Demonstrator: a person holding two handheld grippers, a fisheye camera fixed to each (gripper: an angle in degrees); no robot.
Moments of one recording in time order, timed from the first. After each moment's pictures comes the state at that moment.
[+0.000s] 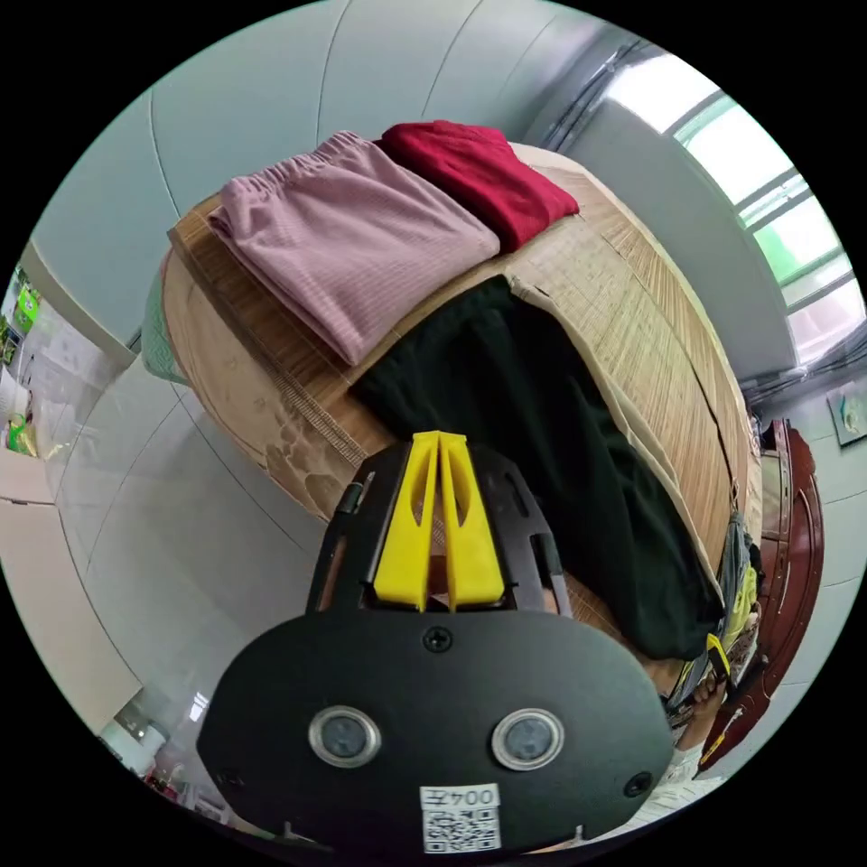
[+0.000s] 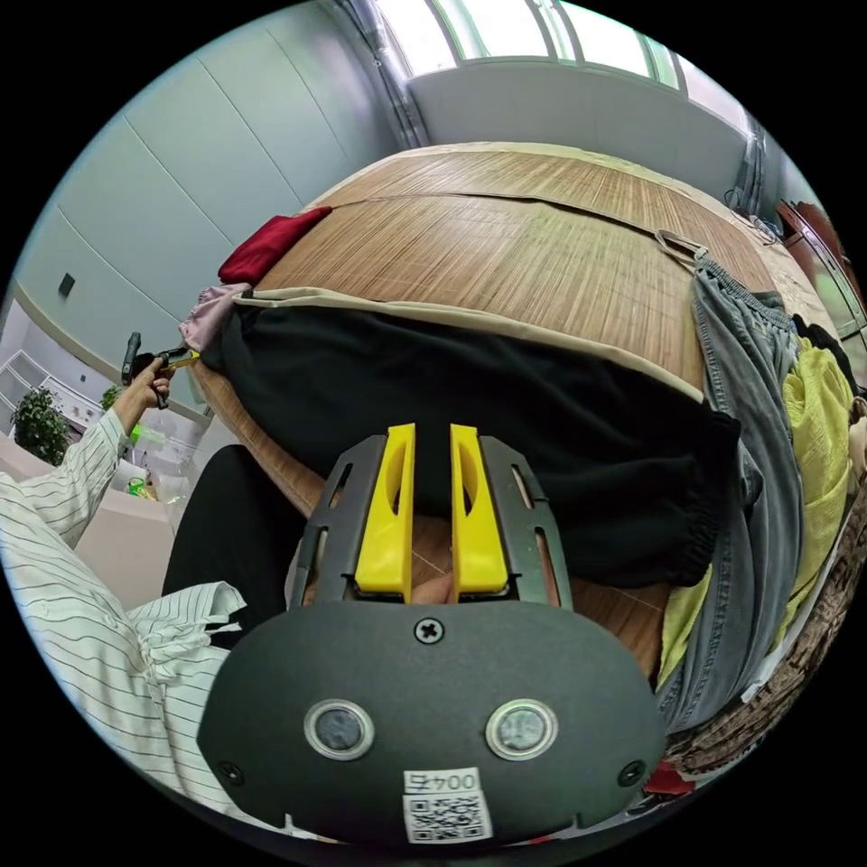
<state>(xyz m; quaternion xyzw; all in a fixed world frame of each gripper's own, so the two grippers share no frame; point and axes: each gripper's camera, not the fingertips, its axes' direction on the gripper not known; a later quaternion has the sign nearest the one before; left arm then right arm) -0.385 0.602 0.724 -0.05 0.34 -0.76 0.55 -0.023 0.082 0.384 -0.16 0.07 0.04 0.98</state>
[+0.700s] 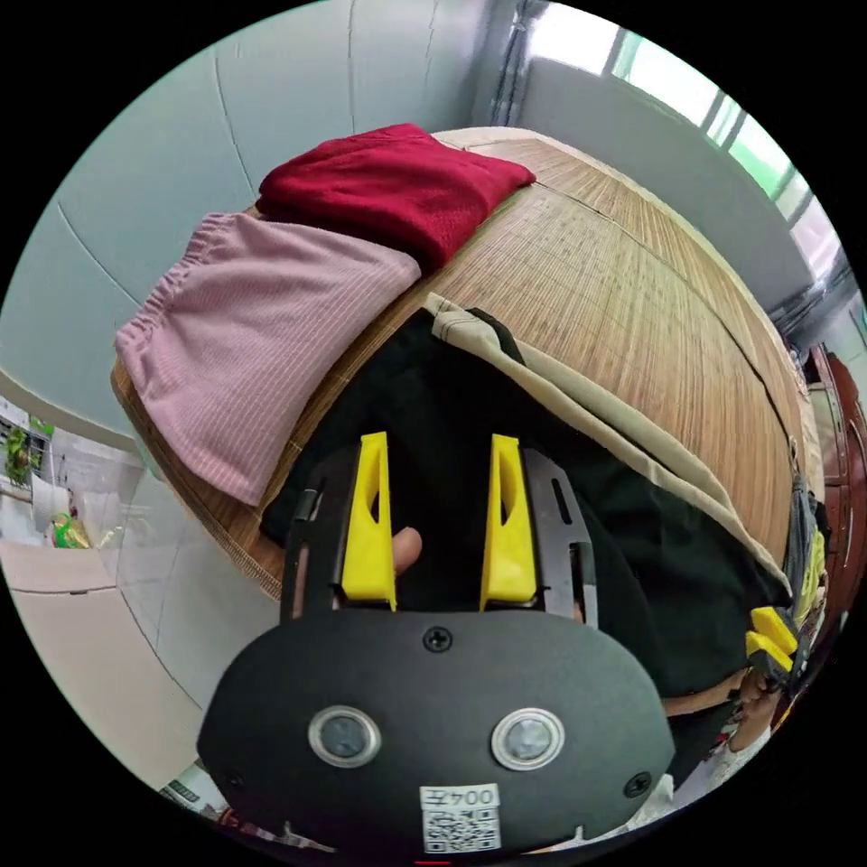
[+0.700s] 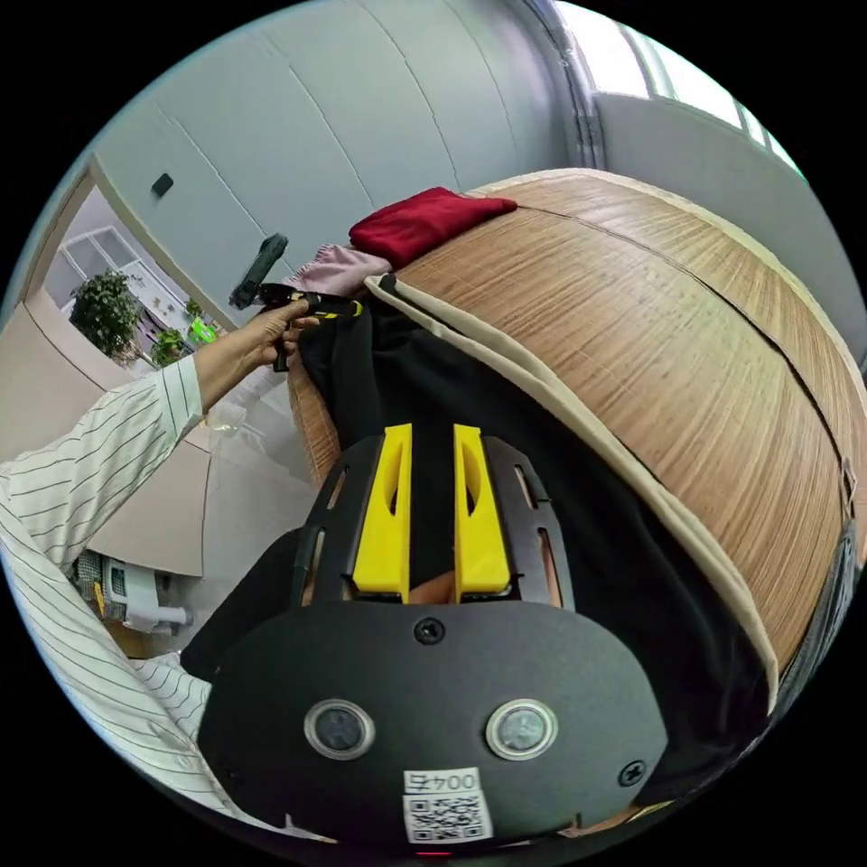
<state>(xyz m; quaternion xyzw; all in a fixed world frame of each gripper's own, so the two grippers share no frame) -0.431 0.478 0.757 -0.14 0.29 -0.62 0.71 -0.249 -0.058 0.616 -0.17 -0.05 -0.16 0.97</state>
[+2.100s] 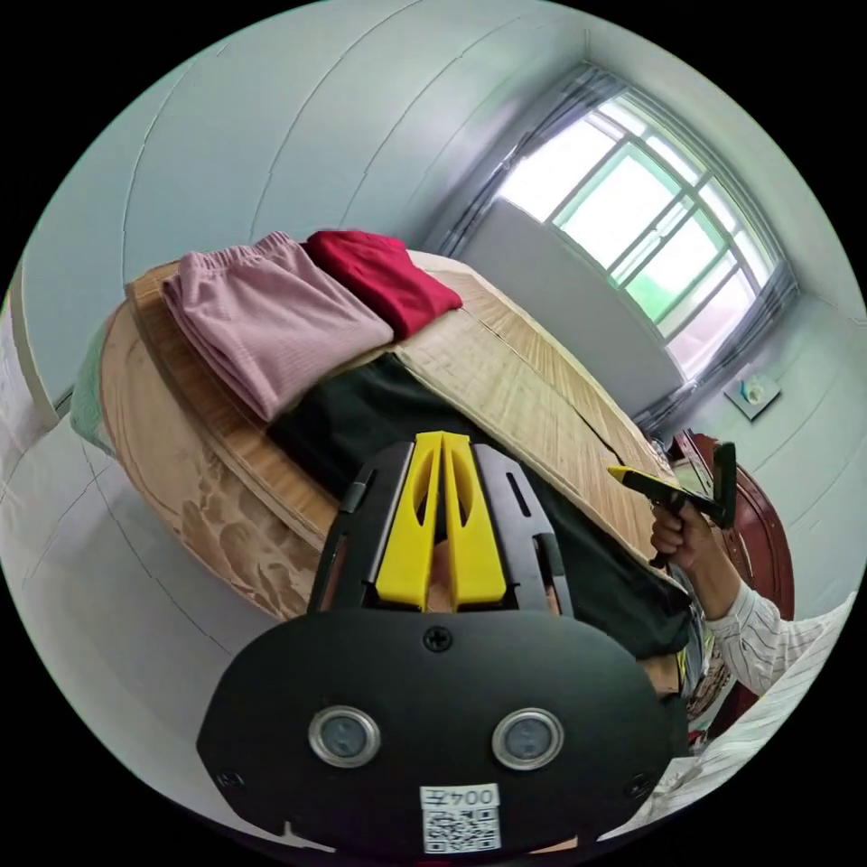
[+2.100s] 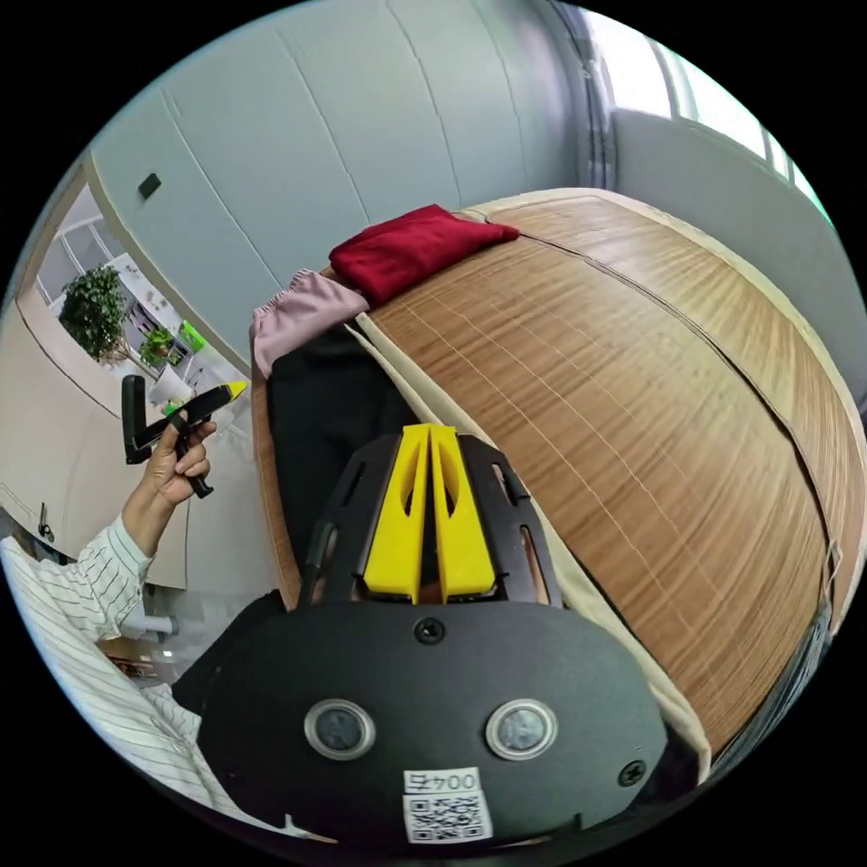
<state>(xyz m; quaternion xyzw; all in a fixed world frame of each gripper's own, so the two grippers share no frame) -0.308 0.594 0.559 0.12 0.43 -0.71 0.55 -0.236 -0.107 0.635 -0.16 -0.04 -0.13 0.98</state>
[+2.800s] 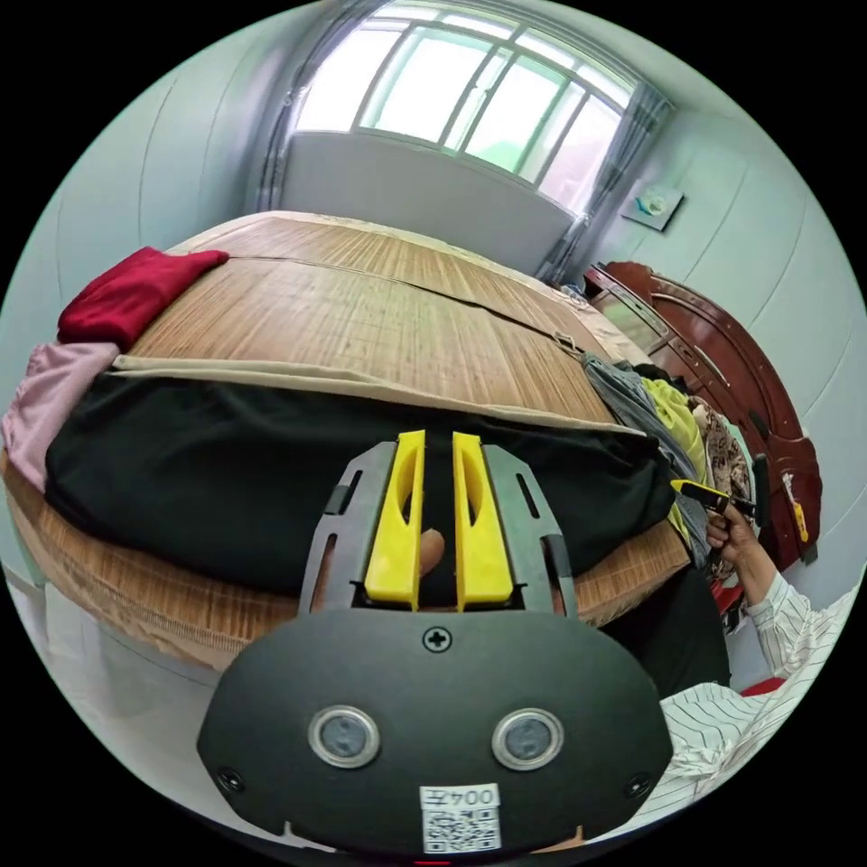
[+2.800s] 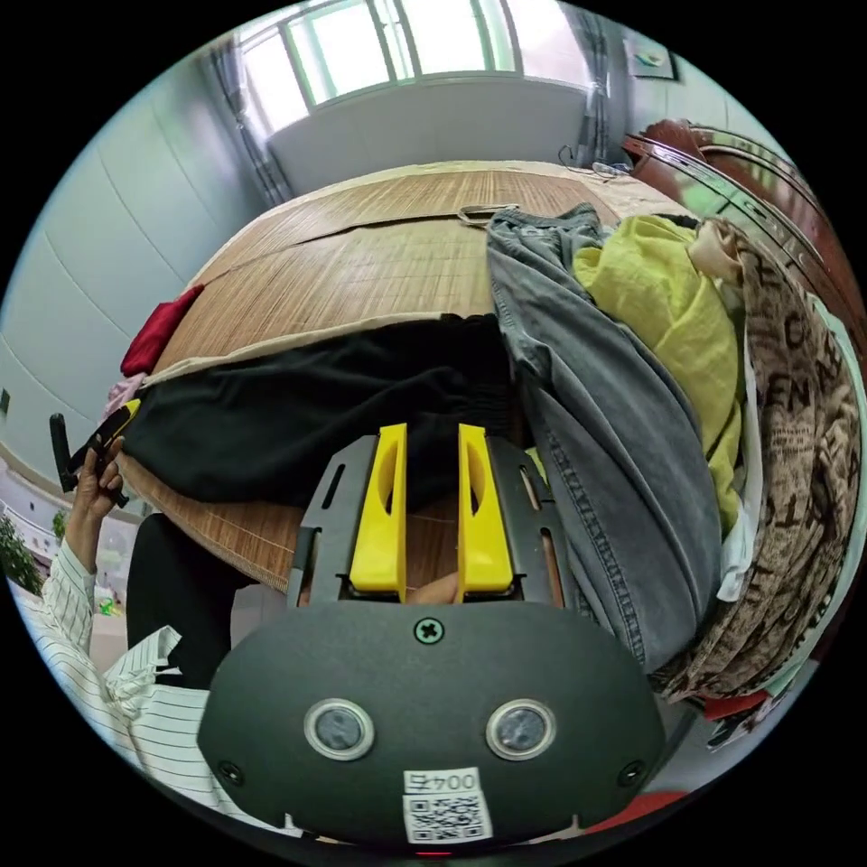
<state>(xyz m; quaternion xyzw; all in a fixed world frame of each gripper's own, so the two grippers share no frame) -0.311 0.295 0.371 0.21 0.51 -0.49 0.68 0.062 0.177 0.276 -0.07 0.20 0.19 0.96</state>
